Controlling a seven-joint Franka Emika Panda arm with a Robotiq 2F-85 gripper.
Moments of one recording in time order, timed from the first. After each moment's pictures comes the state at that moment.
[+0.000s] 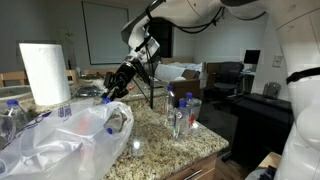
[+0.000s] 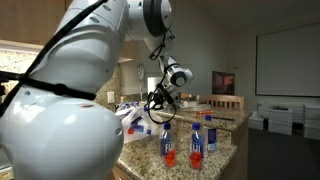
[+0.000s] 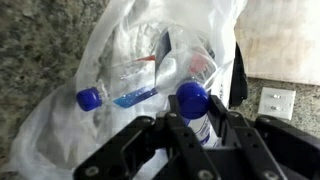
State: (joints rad) arm 0.06 0.41 0.16 -1.71 0.83 1.74 -0.47
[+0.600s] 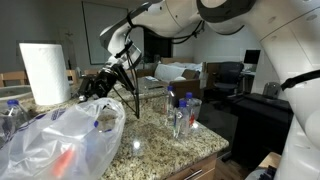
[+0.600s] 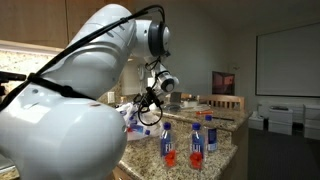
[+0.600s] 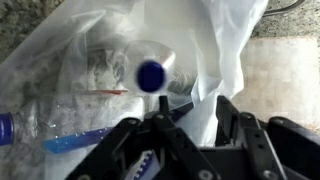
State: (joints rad) arm 0.16 0.58 0.21 -1.53 0.82 1.60 -0.42
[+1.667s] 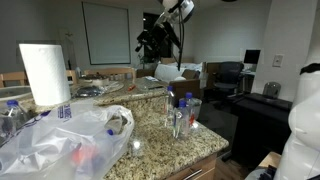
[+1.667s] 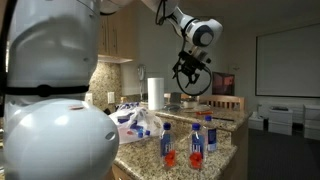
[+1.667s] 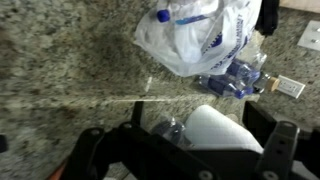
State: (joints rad) arm -0.05 0.09 -0.03 -1.72 0.68 1.78 -0.43
